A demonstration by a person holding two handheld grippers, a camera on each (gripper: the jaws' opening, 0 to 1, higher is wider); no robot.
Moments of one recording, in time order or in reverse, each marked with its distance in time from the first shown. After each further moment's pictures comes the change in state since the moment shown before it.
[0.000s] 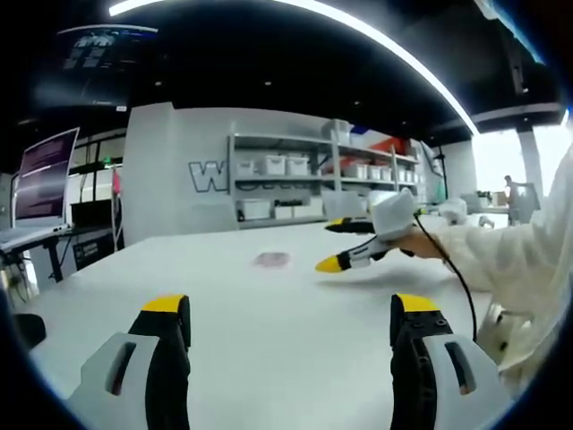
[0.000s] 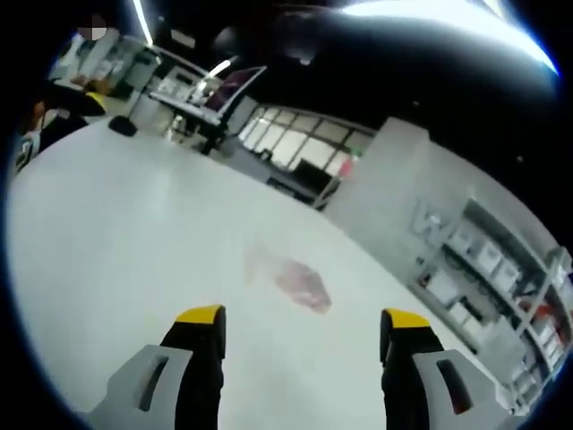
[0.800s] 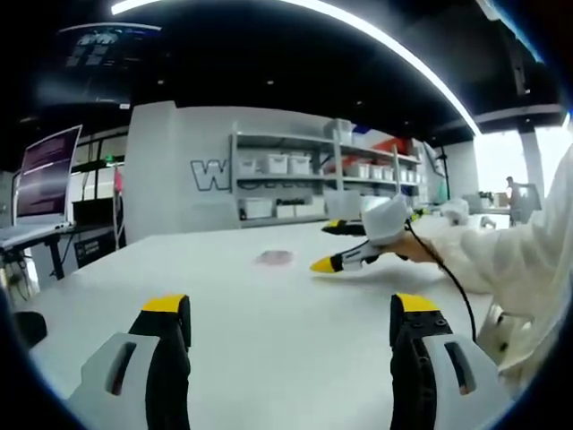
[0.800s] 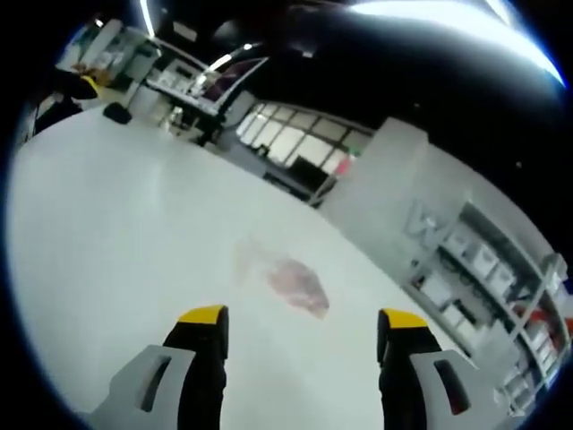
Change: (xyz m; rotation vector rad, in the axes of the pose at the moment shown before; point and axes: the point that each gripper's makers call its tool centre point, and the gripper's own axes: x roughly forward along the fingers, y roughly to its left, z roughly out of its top) left arm -0.001 0.005 -0.004 -0.006 0.007 0.009; right arm 0.019 0.000 -0.006 -0.031 0.015 -0.028
